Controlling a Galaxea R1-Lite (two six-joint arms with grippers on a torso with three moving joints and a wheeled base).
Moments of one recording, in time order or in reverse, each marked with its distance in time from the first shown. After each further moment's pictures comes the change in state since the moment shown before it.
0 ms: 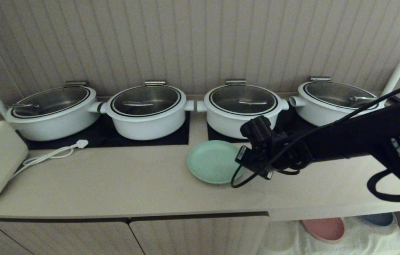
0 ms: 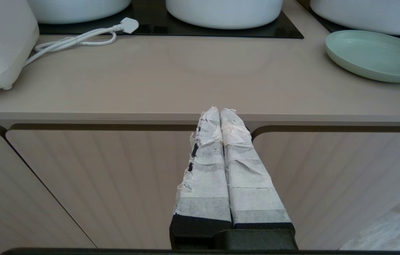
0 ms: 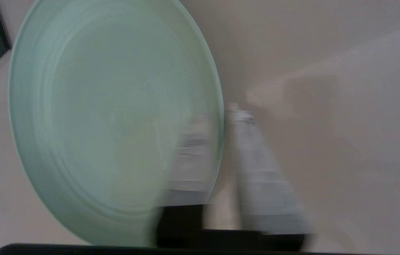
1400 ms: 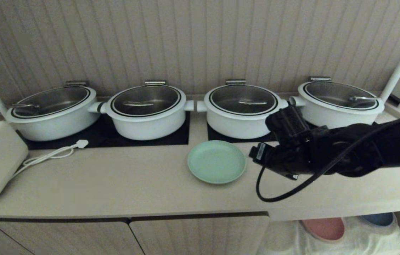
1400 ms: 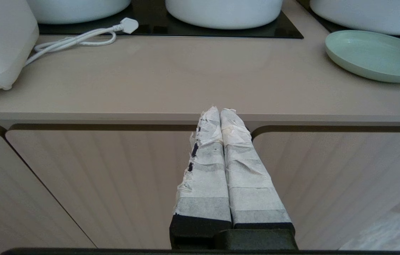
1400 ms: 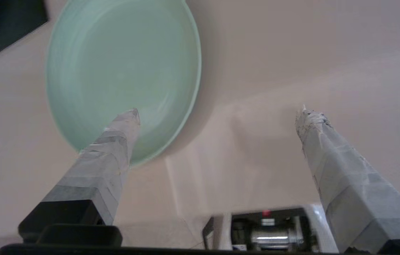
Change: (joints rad) left arm 0.000 0.000 0.000 0.000 0.000 0.000; right arm 0.020 -0.286 0.235 -0.005 -0.037 -0.105
